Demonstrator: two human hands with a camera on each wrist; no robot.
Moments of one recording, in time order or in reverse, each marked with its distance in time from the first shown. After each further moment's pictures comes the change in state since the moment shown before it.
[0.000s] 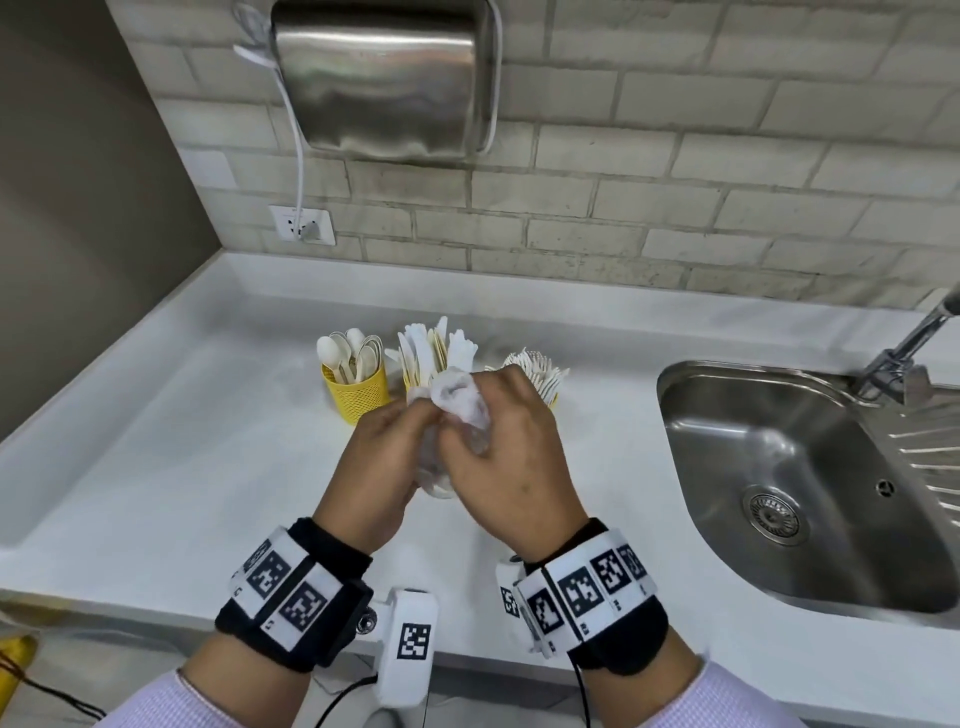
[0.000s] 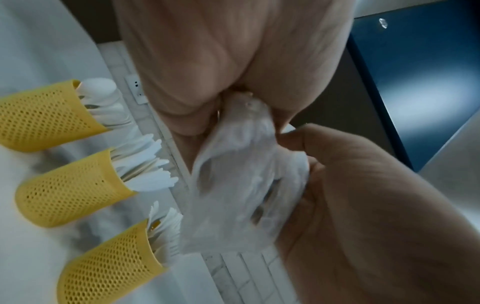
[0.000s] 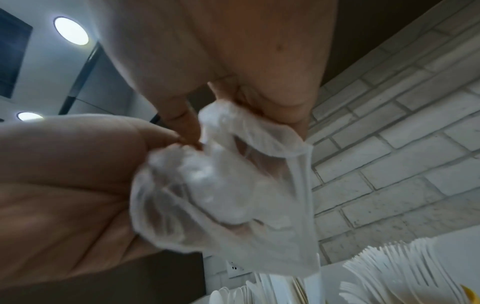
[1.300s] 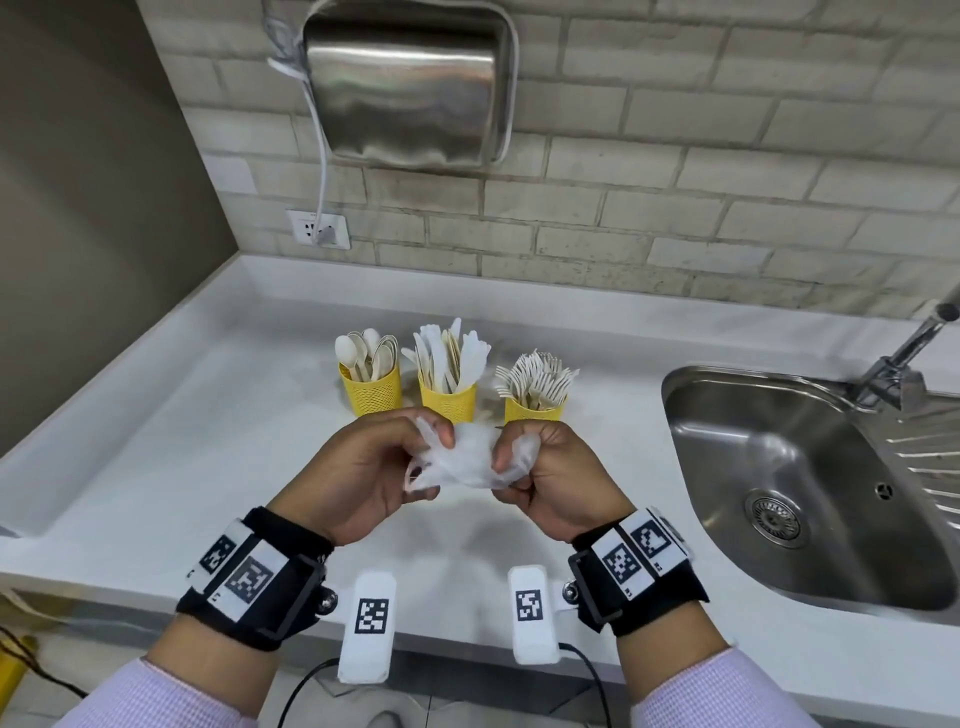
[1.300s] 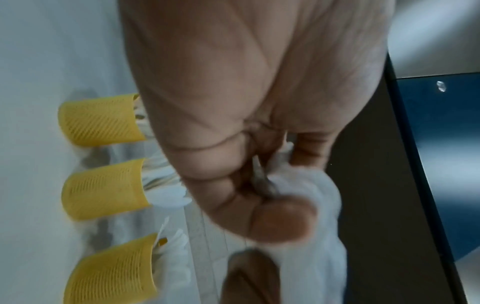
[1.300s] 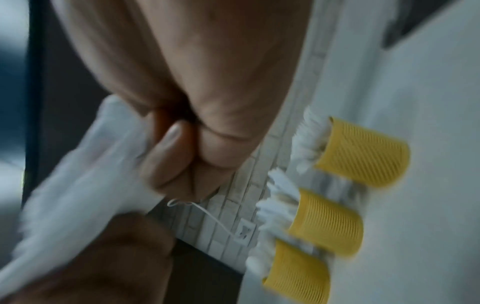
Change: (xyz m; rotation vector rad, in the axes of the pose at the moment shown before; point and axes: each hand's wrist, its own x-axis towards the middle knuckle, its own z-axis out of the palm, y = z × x) left_hand -0.010 0.008 -0.051 -0.169 -0.339 -0.155; right_hand -0.013 0.025 -0.006 1.031 -0.297 0.603
